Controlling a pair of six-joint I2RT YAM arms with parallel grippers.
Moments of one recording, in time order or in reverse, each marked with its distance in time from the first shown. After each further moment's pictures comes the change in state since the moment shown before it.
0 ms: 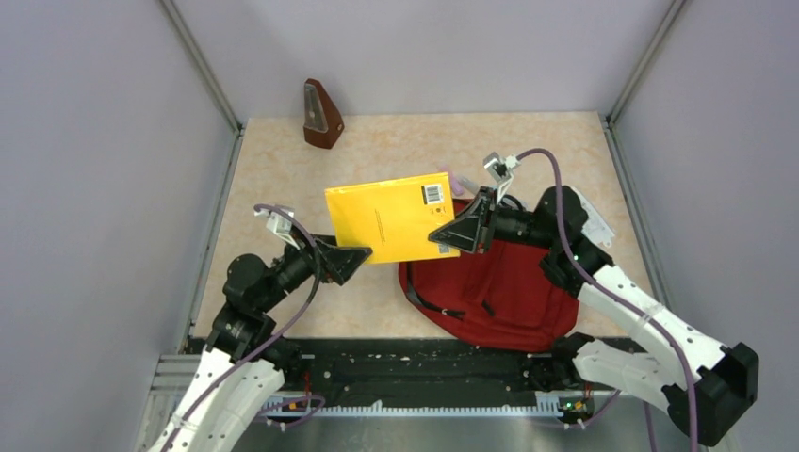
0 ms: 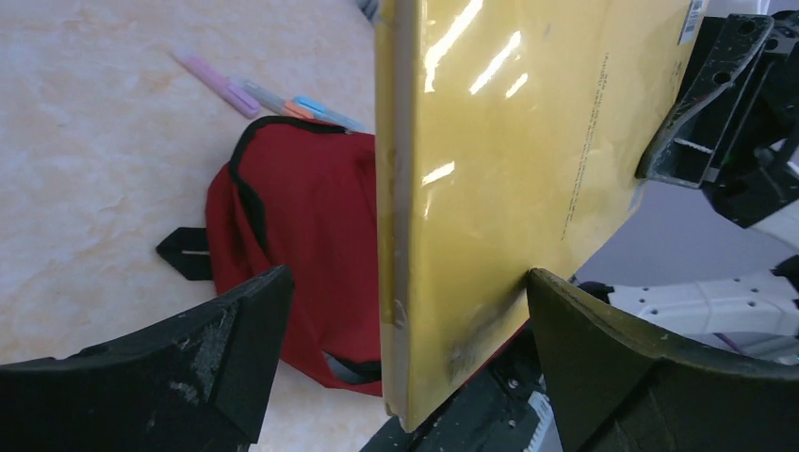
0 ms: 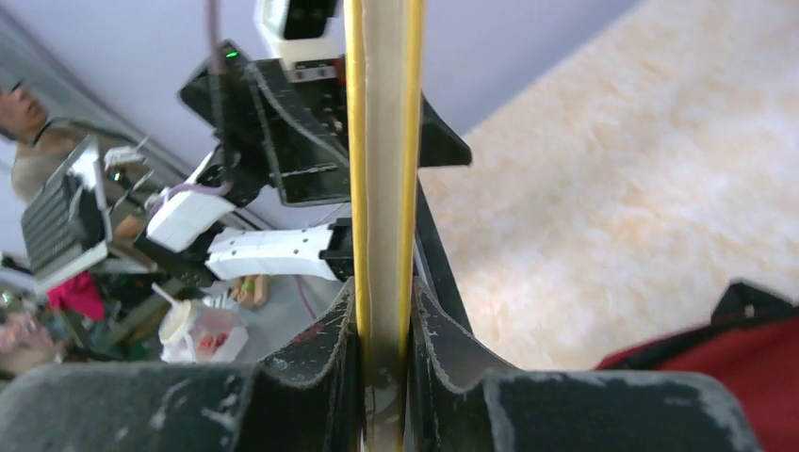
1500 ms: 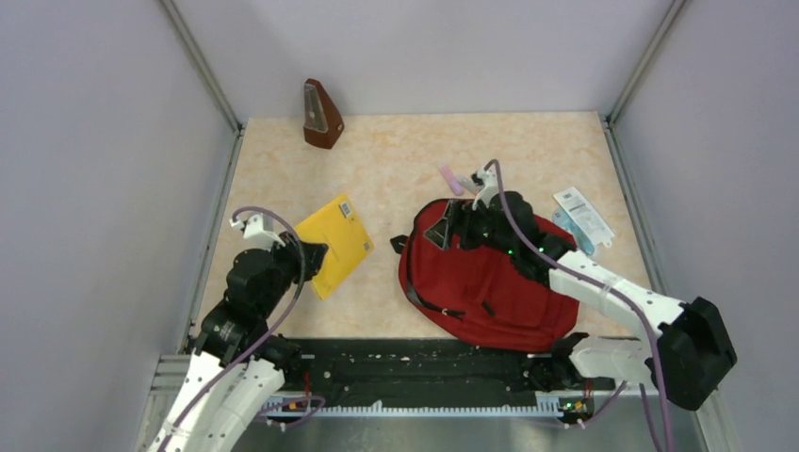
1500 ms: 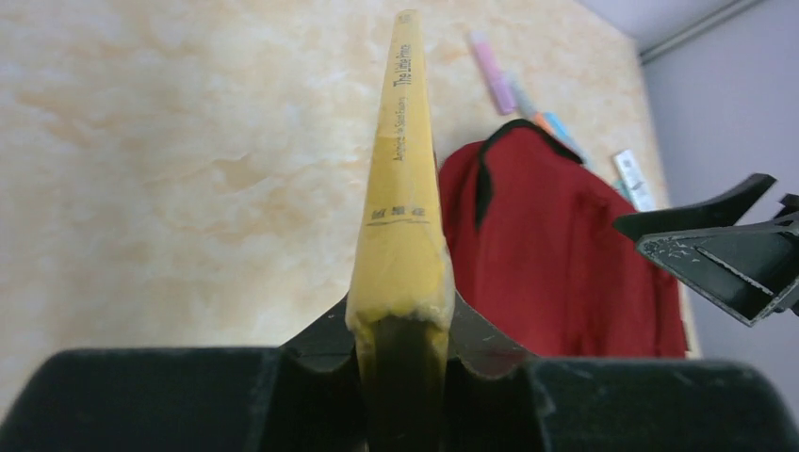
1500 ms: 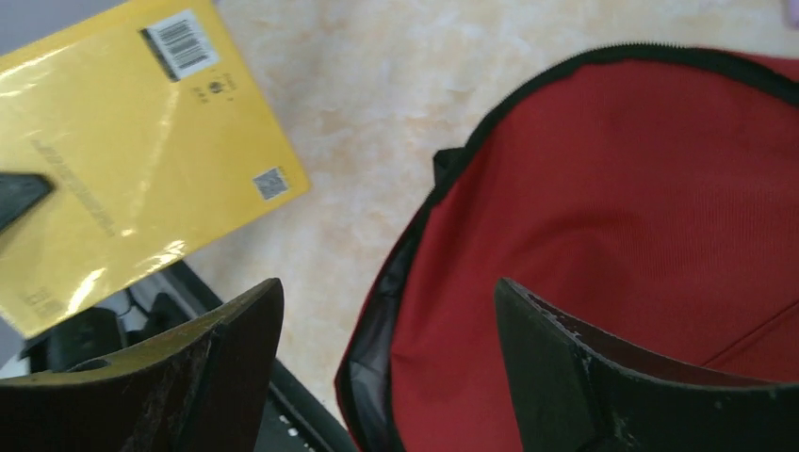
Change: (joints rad) left arm 0.000 0.003 0.123 -0.404 -0.452 -0.018; right arm 0.028 0.149 -0.048 -0.174 0.488 -0.092
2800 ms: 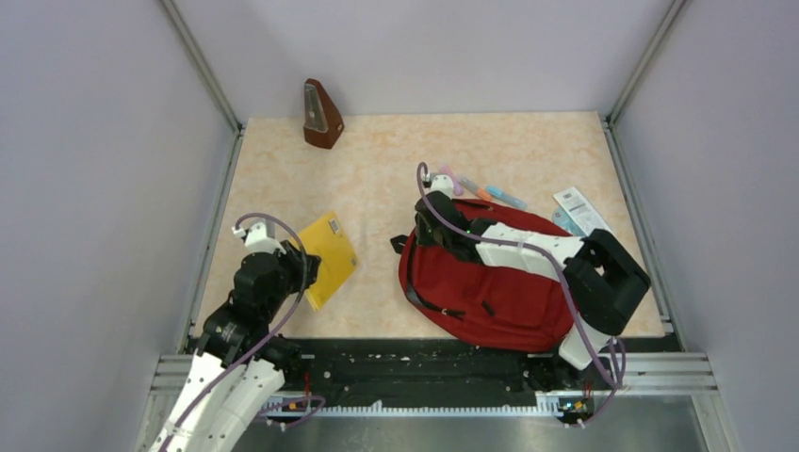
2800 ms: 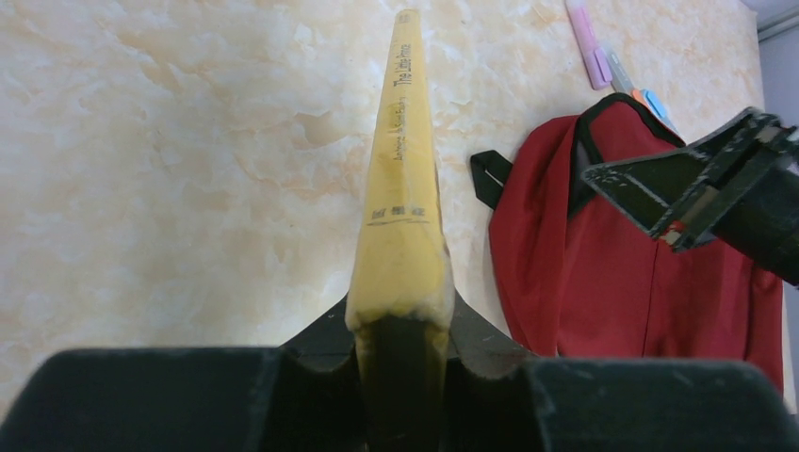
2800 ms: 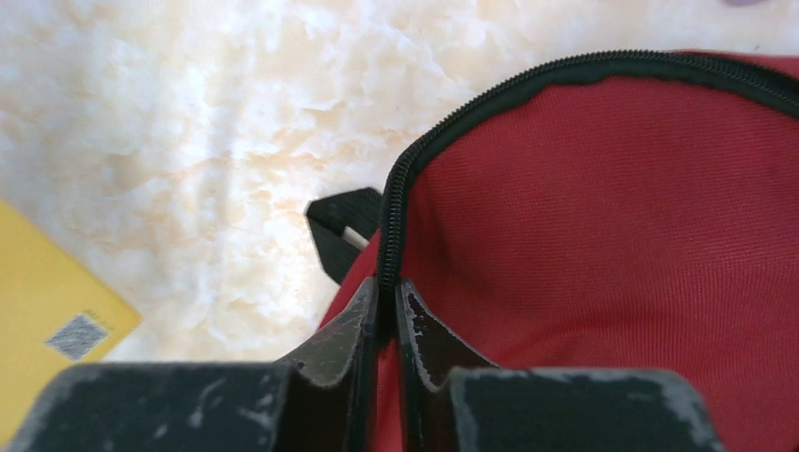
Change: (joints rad) left arm 0.000 -0.012 -0.030 -0.159 -0.121 0.022; right arm 0.200 0.563 0.285 -0.071 0.507 0.010
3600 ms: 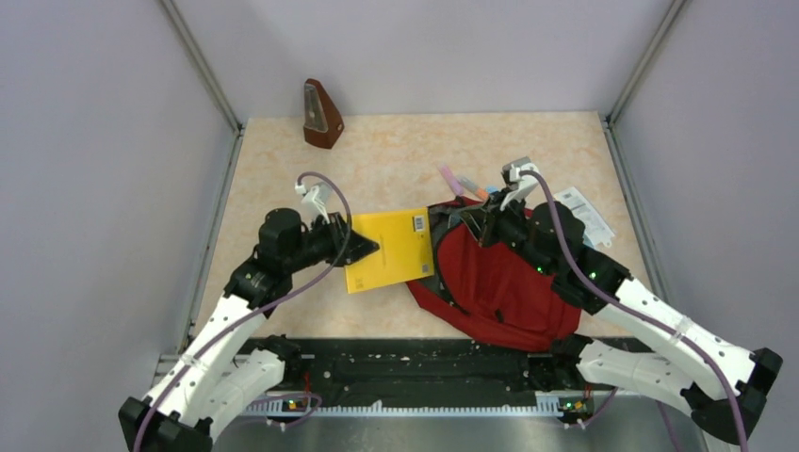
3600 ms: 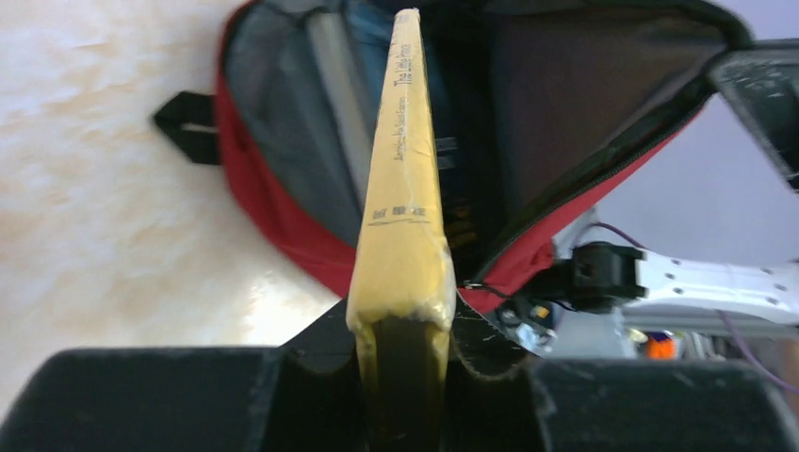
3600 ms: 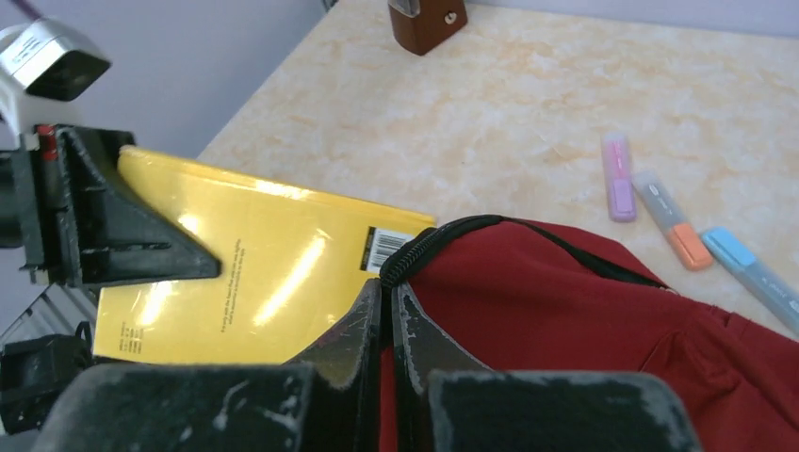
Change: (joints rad) left arm -0.013 0.357 0.097 0.324 0.617 0.004; right arm -0.003 -0.798 -0.140 -0.105 -0.098 -0.234
